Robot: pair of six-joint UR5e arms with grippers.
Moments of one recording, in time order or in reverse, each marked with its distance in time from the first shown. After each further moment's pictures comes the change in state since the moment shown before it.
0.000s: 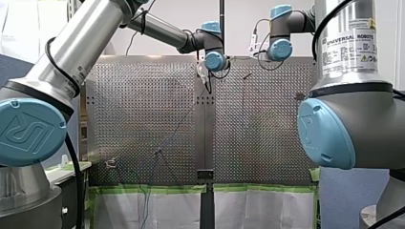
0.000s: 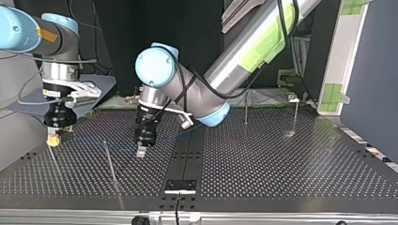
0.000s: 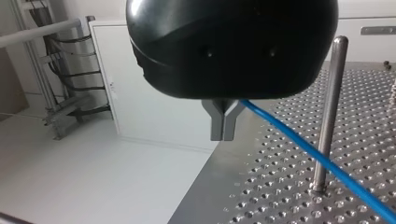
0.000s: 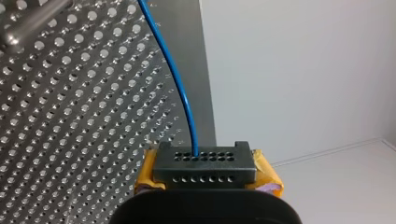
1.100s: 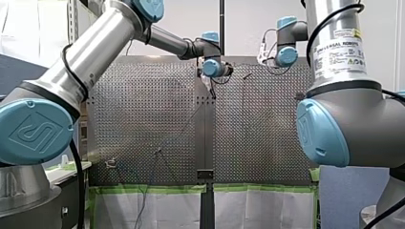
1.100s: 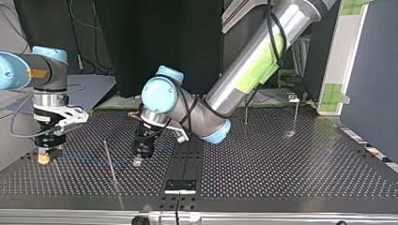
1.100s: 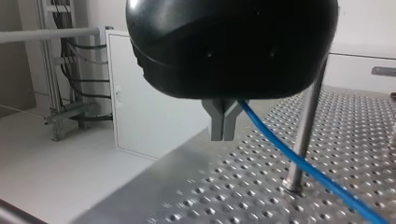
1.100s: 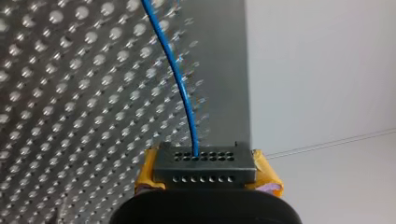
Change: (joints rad) left arm 0.063 -0.124 0.154 -0.075 0.184 -0.159; right arm -0.093 0.170 -0.180 0.059 -0.045 0.007
